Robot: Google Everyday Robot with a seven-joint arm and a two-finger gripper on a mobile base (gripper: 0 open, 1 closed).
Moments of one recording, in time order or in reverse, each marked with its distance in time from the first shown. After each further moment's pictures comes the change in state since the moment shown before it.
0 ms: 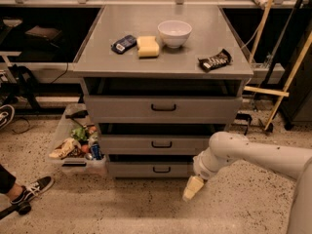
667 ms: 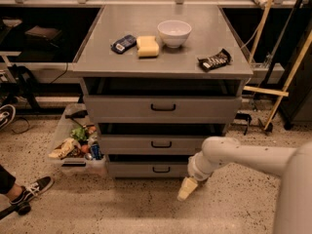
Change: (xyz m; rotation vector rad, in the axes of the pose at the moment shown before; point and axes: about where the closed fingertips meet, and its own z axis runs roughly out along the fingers) arm -0.008 -0.007 0.026 0.037 -0.001 -0.021
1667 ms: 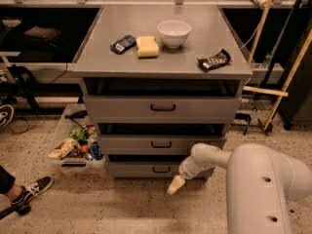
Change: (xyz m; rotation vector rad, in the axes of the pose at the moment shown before) arm 0.011 -0.076 0.151 -0.008 -0.054 0.133
